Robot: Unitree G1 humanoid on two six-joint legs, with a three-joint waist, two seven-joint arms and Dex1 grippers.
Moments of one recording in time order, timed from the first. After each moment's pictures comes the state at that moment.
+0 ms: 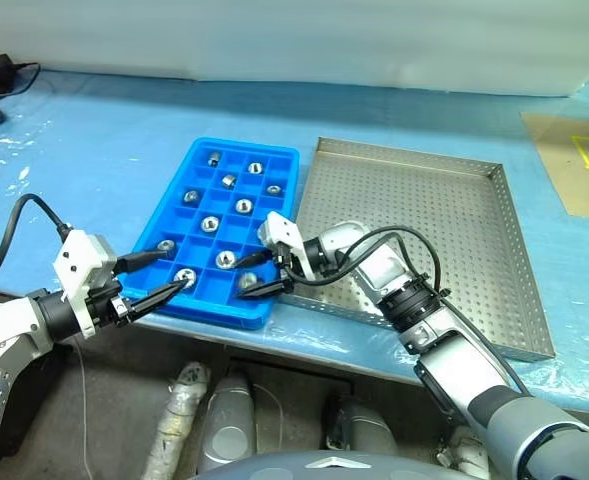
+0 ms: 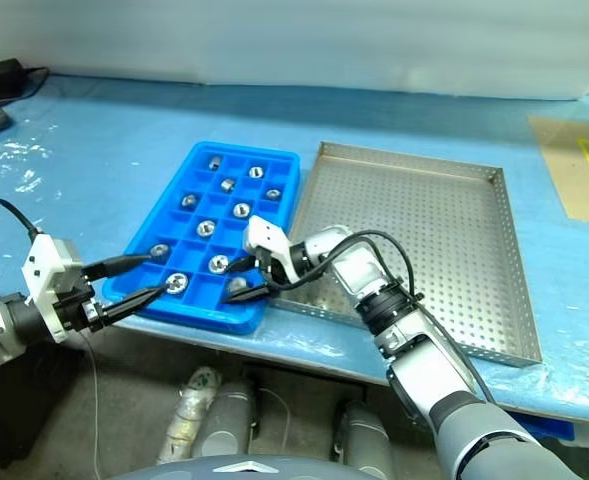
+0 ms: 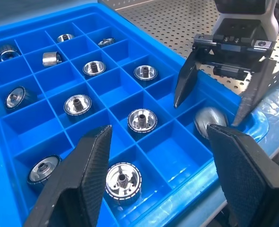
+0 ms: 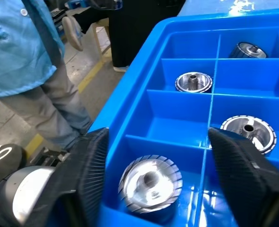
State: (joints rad) left arm 0.19 0.78 0.44 -0.53 -0.63 0.53 -0.88; right arm -0.76 -0.19 0.45 0.38 0.19 0.33 1.27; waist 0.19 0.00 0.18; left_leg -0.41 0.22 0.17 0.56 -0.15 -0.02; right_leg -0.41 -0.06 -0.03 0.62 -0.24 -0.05
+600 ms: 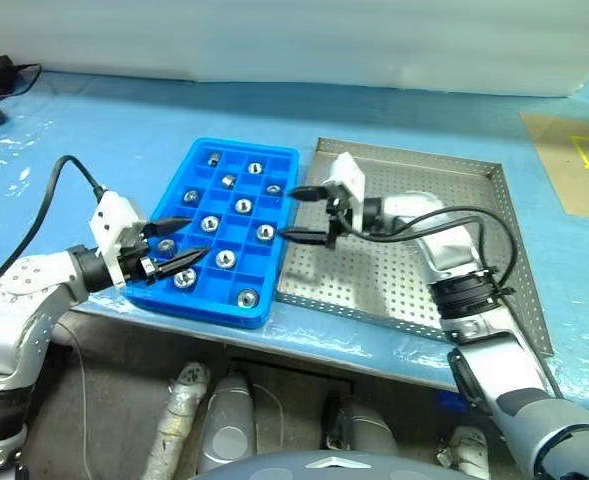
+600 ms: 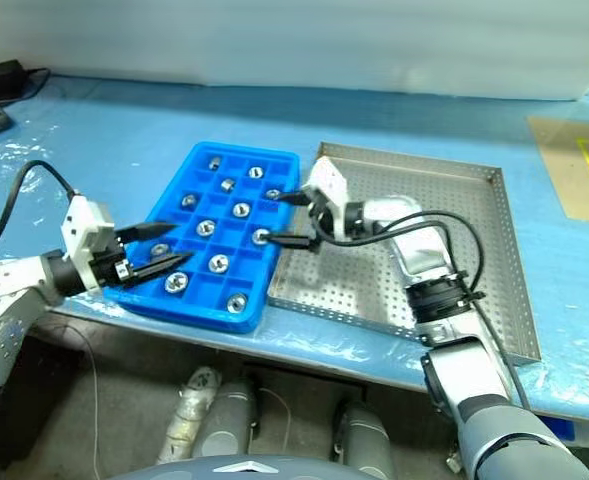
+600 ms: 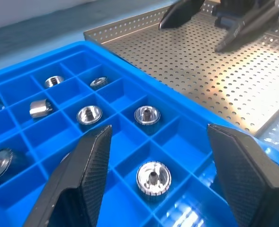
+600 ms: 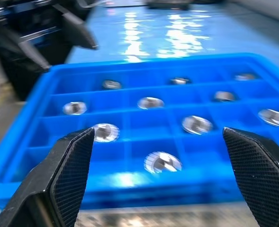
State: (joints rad) left arm -0.19 0.72 0.18 -0.26 -0.53 0.44 -0.92; right arm -0.71 -0.39 0.11 0.16 0.24 0.43 1.03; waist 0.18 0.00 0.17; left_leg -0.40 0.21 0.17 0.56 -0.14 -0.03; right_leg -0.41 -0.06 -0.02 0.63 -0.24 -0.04
